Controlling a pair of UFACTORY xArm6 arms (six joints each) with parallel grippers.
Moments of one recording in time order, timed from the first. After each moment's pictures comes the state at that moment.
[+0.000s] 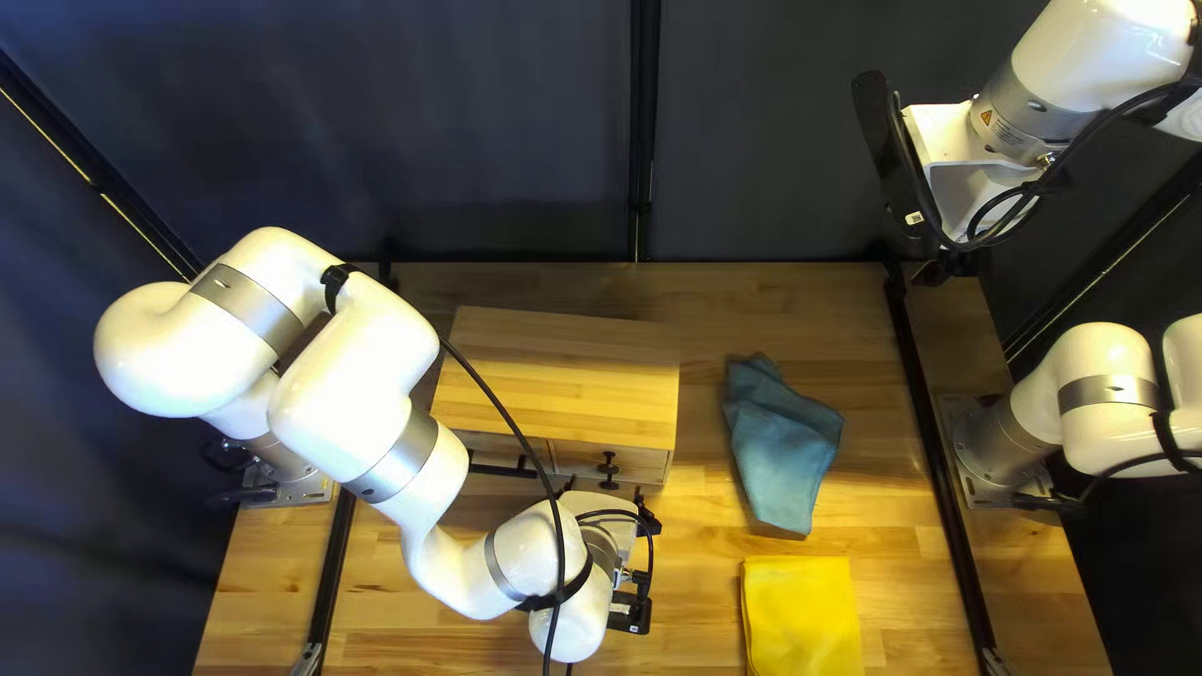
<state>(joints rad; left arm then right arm) -0.57 0.47 -1.16 0.82 1.15 0.72 -0.24 -0.67 -1.15 -0.04 1.71 -0.36</state>
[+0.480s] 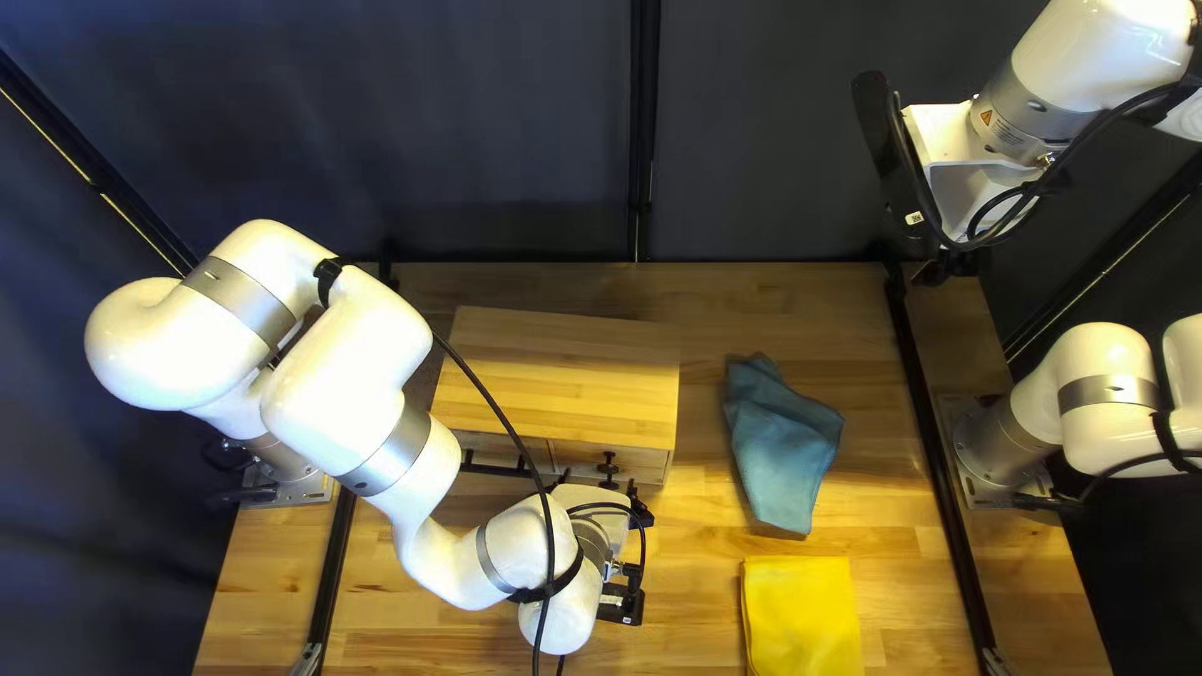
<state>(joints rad) -0.56 0.45 -1.12 0.84 1.14 0.69 -0.24 -0.67 -1.15 -0.04 1.71 -0.36</state>
